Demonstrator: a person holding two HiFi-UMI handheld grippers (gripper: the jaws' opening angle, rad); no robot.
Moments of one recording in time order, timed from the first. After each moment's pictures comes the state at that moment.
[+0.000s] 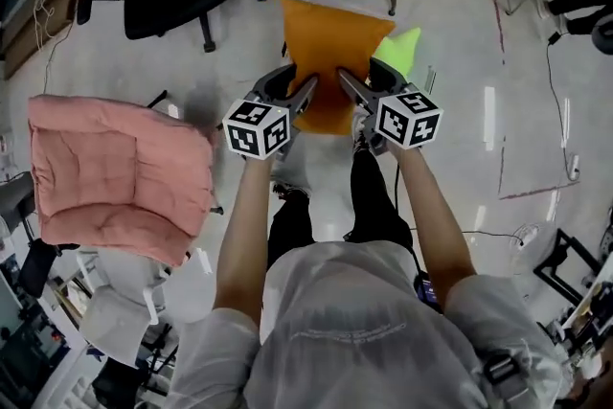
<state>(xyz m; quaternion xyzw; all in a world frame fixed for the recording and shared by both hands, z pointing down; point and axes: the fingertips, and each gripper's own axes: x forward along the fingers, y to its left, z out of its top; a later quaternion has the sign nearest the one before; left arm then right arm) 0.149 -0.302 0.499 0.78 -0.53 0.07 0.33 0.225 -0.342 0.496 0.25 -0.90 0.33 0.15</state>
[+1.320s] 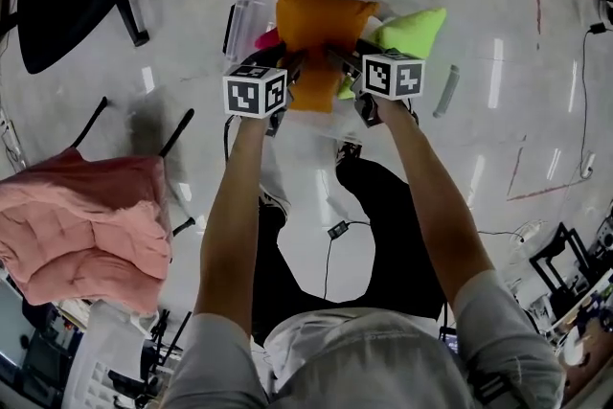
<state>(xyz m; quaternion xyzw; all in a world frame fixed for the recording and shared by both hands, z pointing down) 0.189 -0.445 0.911 0.70 -0.49 0.19 0.49 0.272 -0.483 0.924 0.25 -0.78 0.49 0.29</state>
